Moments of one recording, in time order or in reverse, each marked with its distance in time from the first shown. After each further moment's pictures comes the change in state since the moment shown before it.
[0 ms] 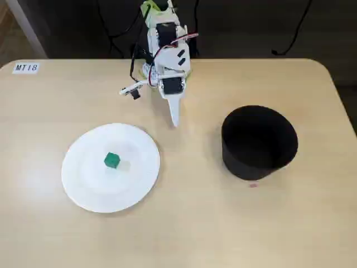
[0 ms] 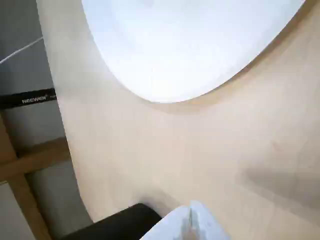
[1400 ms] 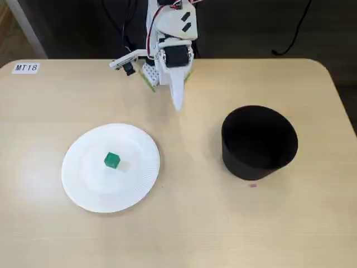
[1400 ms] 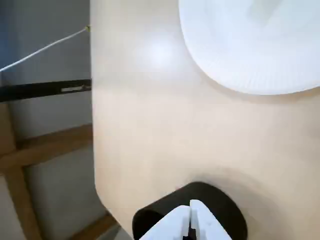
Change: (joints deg) arm -0.4 -53.7 -57.3 7.7 -3.8
